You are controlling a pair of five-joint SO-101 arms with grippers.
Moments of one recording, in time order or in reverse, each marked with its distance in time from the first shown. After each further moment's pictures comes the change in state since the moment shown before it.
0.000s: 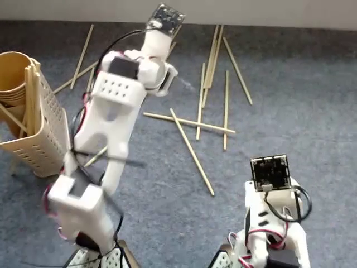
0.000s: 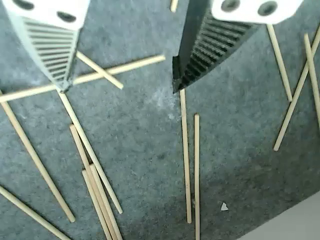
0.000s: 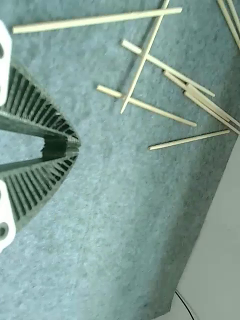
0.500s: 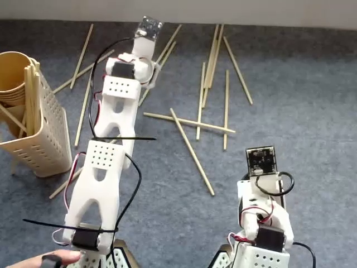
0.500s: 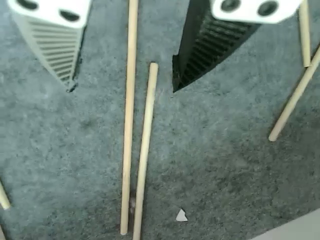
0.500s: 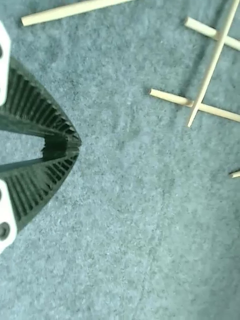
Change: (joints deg) left arm -7.3 55.2 -57.9 1.3 -0.6; right arm -2.0 -1.2 25.6 -12.7 -4.0
